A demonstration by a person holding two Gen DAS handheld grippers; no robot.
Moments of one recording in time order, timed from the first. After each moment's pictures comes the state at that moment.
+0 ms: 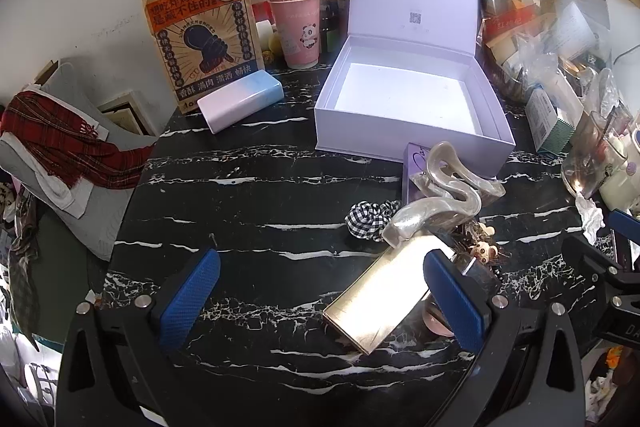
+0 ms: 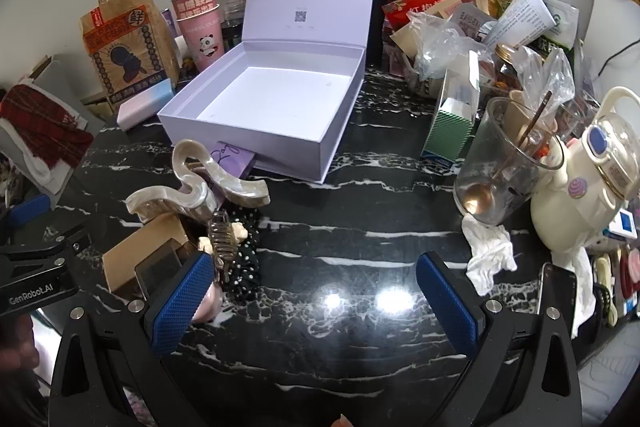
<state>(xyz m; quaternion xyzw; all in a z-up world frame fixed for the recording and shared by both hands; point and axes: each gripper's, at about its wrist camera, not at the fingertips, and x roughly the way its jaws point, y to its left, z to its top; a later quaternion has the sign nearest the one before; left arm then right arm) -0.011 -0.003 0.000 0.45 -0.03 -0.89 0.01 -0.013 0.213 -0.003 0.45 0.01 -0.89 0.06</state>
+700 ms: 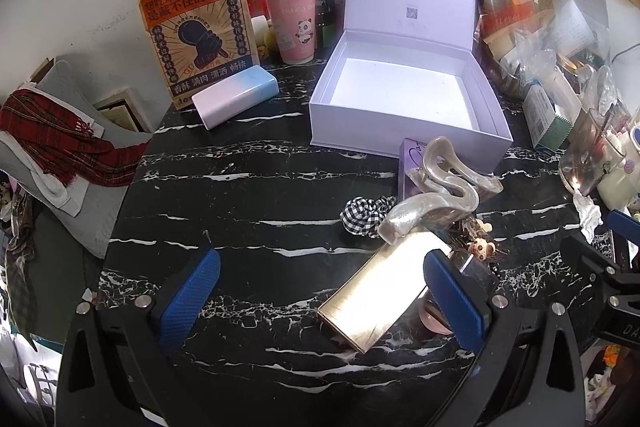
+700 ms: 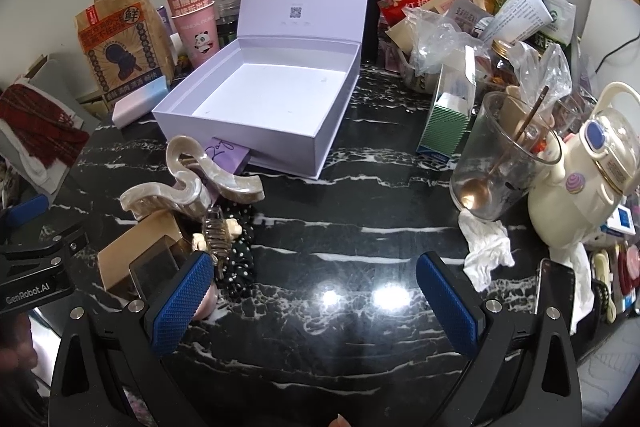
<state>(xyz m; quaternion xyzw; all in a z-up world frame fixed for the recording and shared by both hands) -0.012 -0.002 -0.003 0.45 -0.03 -0.89 0.00 -0.014 0.214 -0.003 0.45 0.01 -0.89 0.05</state>
